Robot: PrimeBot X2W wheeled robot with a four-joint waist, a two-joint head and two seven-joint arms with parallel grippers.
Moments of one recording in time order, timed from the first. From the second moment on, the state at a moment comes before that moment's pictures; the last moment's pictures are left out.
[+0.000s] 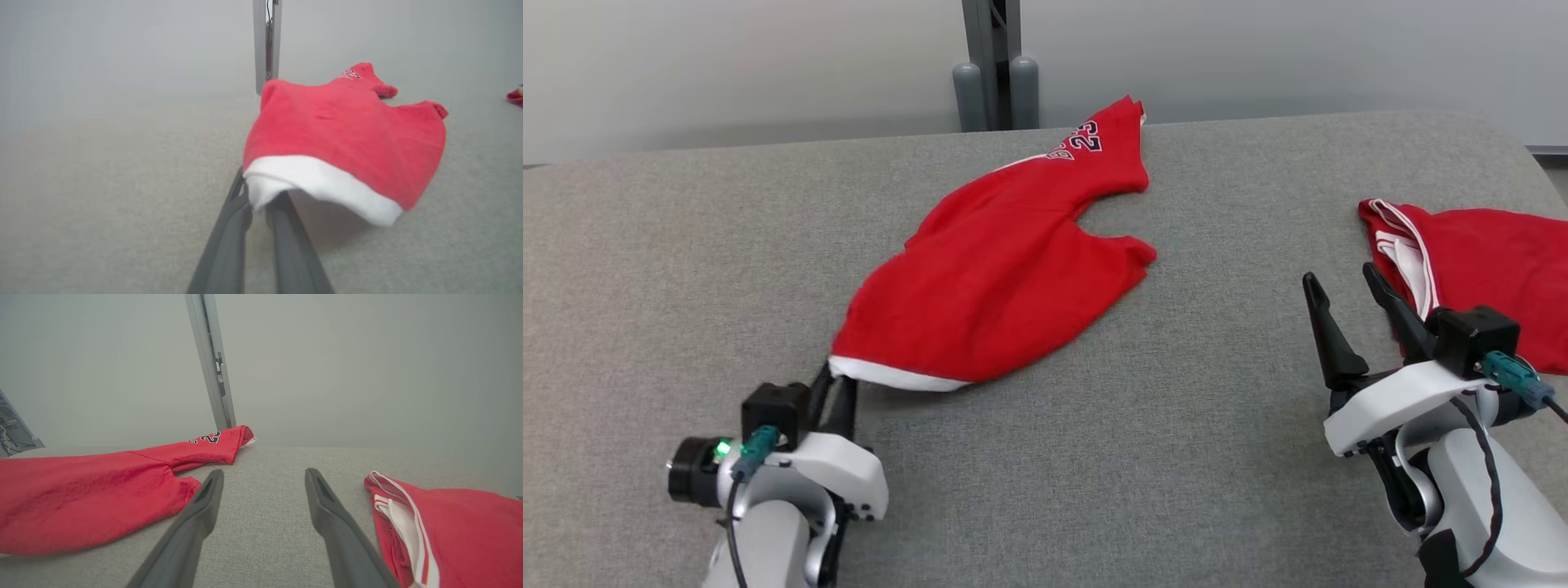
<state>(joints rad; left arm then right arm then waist) -0.33 0.07 -0.16 0.65 -0.16 0.00 -0.26 -0.44 -0.19 0.25 0.56 0.37 0.13 -0.26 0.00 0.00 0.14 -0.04</state>
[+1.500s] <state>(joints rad) -0.60 0.05 -0.85 0.62 0.10 -0.10 -0.26 -0.47 -0.07 0.28 0.54 0.39 0.13 -0.26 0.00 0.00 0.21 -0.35</state>
